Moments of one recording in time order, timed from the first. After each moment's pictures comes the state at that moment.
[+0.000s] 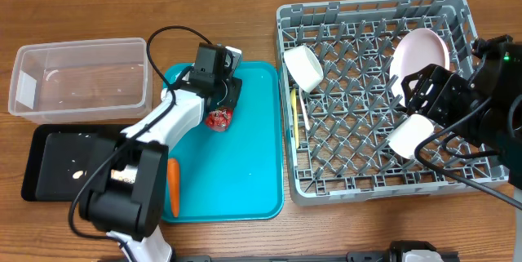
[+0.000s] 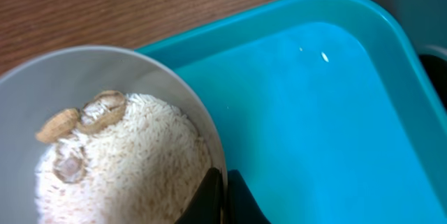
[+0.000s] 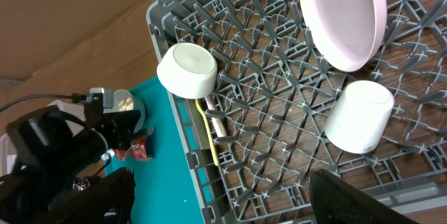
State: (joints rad) left arm -0.29 1.86 1.14 -0.27 0.04 0.03; right arm -0.02 1.22 1.77 -1.45 -0.20 0.46
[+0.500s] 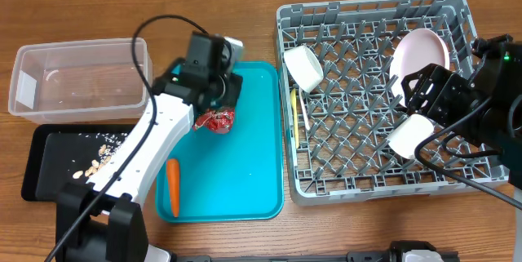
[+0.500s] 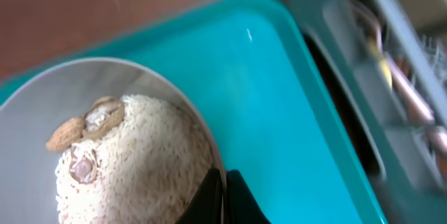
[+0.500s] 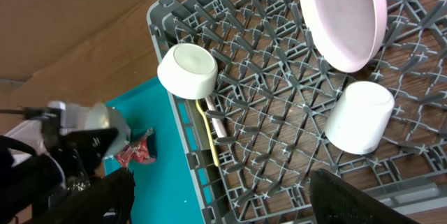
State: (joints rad) left arm -0.35 1.64 1.24 -0.63 0.06 0.00; right arm -0.02 1.22 1.77 -1.45 -0.20 0.46
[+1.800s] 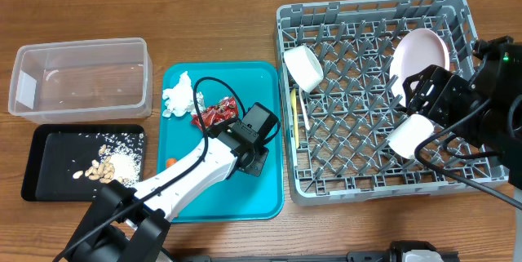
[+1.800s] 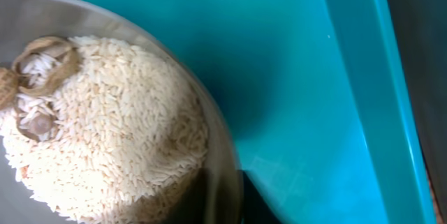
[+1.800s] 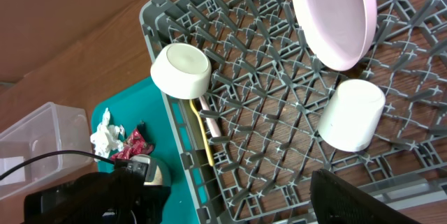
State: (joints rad) left arm -0.66 1.62 0.93 -0.66 -0.08 -0.29; right arm -0.02 1.22 1.77 -1.46 -0.18 0.46
